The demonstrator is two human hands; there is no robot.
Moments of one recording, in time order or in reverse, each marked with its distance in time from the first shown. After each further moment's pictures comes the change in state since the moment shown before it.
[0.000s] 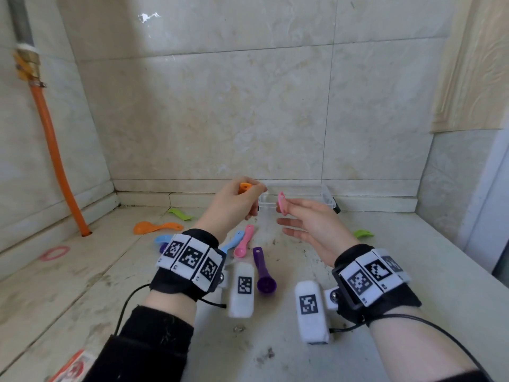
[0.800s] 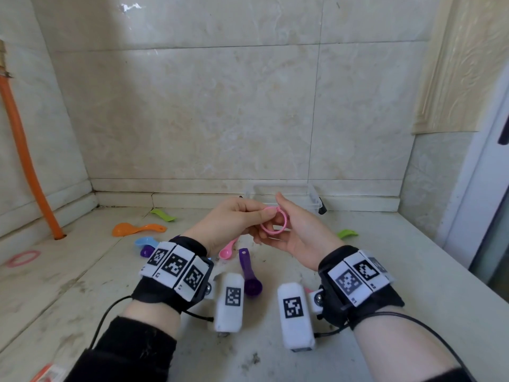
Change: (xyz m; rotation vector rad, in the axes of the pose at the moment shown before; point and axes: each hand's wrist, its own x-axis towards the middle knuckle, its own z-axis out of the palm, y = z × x) left_hand -0.014 -0.005 0.015 -0.230 -0.433 -0.003; right_hand 0.001 0.003 0.003 0.171 -0.098 0.154
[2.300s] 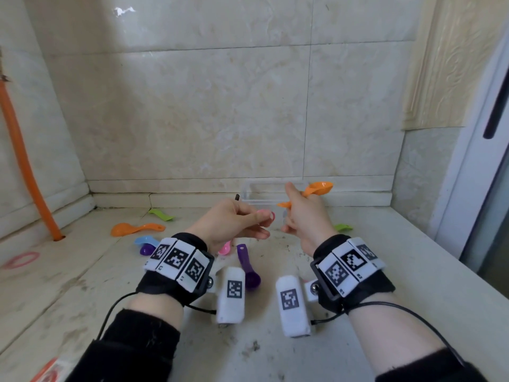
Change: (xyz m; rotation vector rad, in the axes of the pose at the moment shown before) left_hand 0.003 -0.011 -0.002 -0.012 0.092 -0.173; right_hand 0.010 -0.003 -0.005 -0.203 0.424 -0.175
